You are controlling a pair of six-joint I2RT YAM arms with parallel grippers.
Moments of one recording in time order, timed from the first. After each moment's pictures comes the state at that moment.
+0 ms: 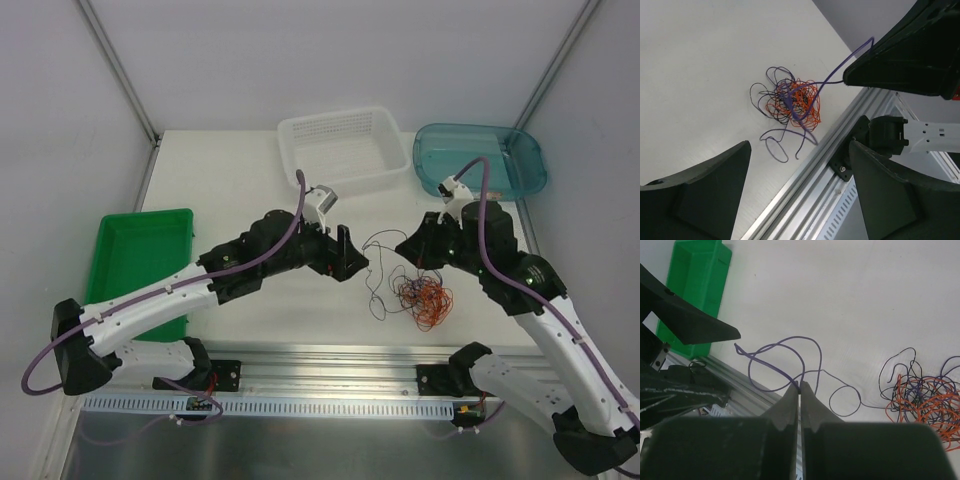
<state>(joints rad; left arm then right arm) -1.00 1.14 1.03 -0.21 0.03 -0.54 0.53 0.84 1.11 -0.80 -0.17 0.48</state>
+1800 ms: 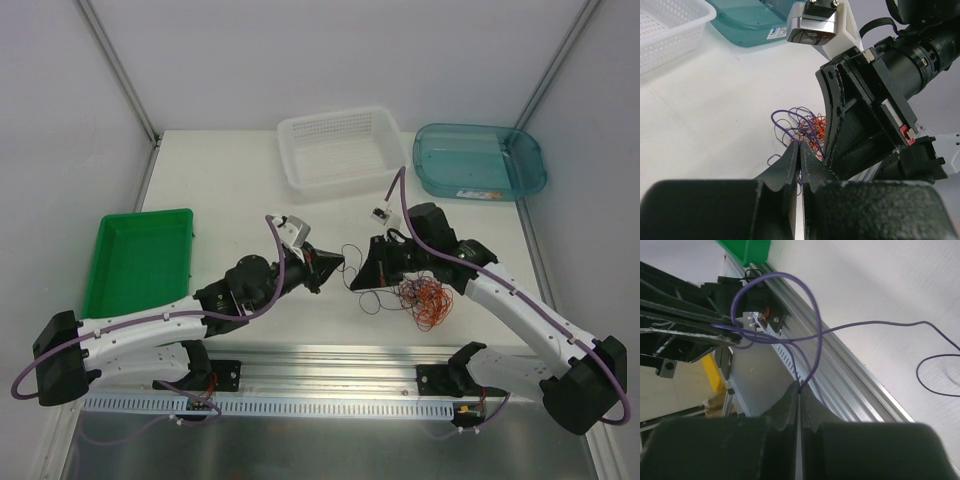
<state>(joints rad) -1.10 0.98 0.61 0.36 -0.21 -0.38 0.63 1.09 0.91 -0.58 -0.65 0.57</state>
